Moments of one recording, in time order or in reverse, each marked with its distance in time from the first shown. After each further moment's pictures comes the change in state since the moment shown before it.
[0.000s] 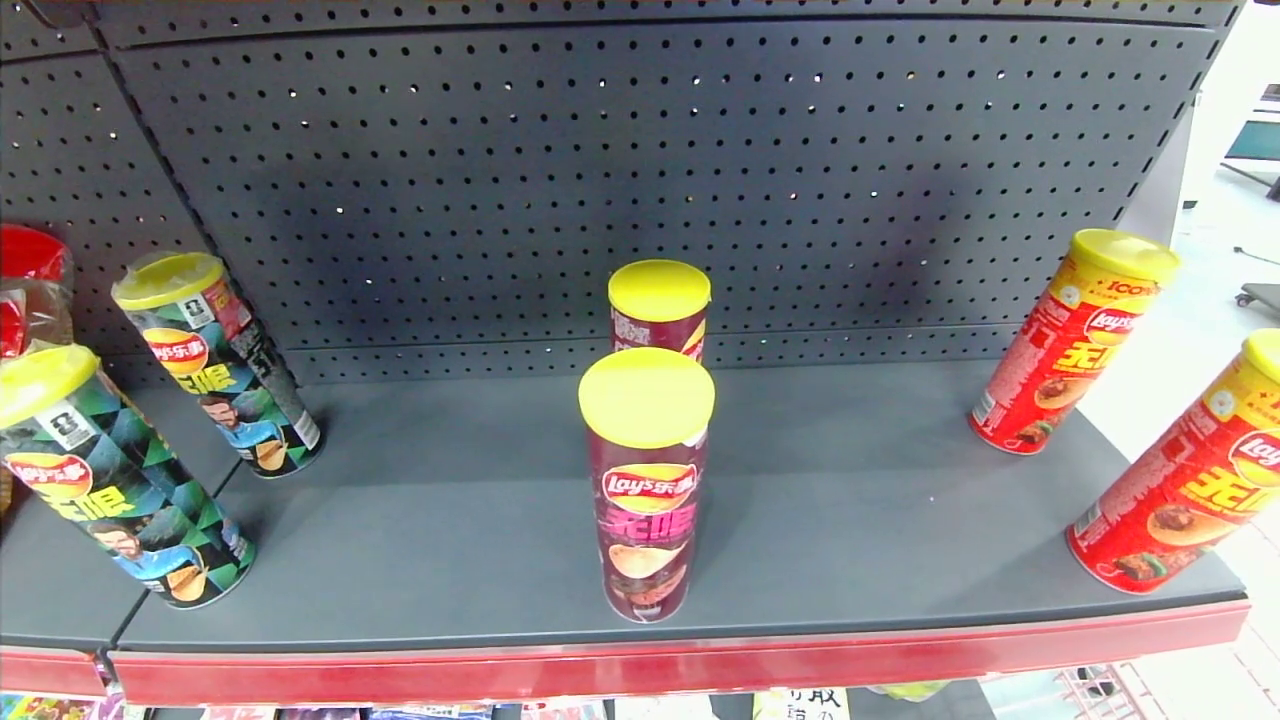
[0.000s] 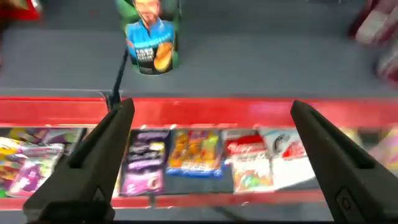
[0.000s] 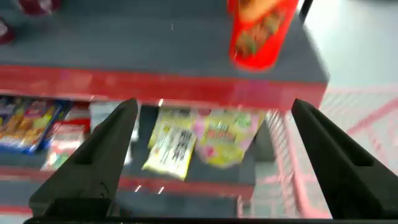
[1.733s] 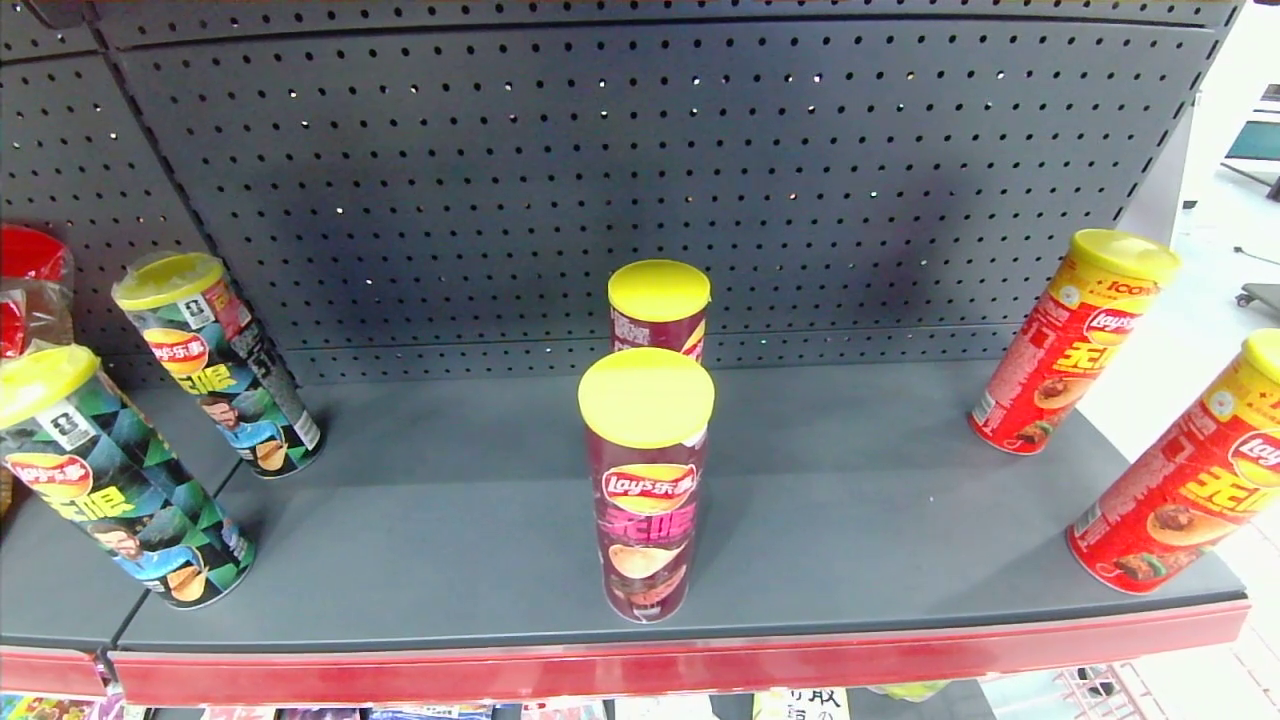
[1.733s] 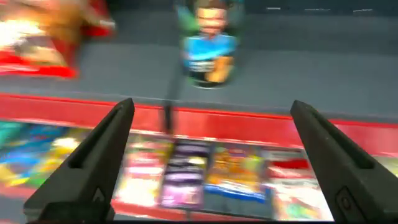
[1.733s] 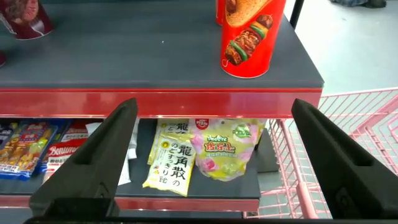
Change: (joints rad) left arm -0.185 -0.018 0.097 -0.156 0.297 -0.032; right arm -0.008 -0.025 0.100 -0.127 -0.023 0.065
